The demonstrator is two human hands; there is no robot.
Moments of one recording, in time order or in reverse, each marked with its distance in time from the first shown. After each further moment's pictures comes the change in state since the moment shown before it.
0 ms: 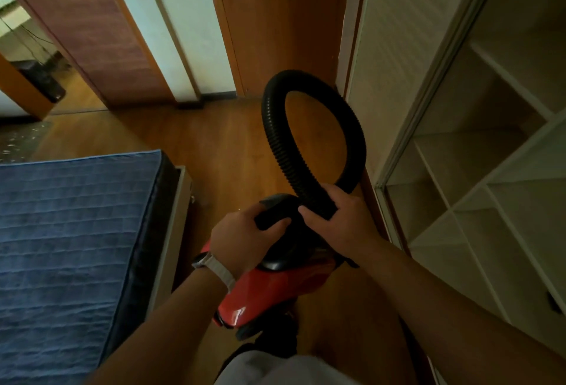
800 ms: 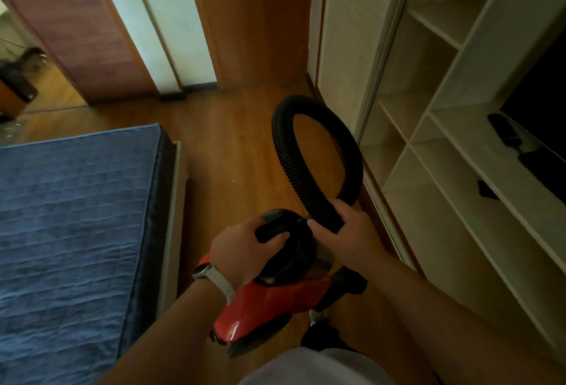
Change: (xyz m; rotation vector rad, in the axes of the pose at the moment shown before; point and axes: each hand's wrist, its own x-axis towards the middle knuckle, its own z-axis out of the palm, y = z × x) left_hand -0.307 -0.092 -0.041 0.057 -0.122 0.127; right_hand -0.329 -0.080 0.097 0.008 0.082 0.198
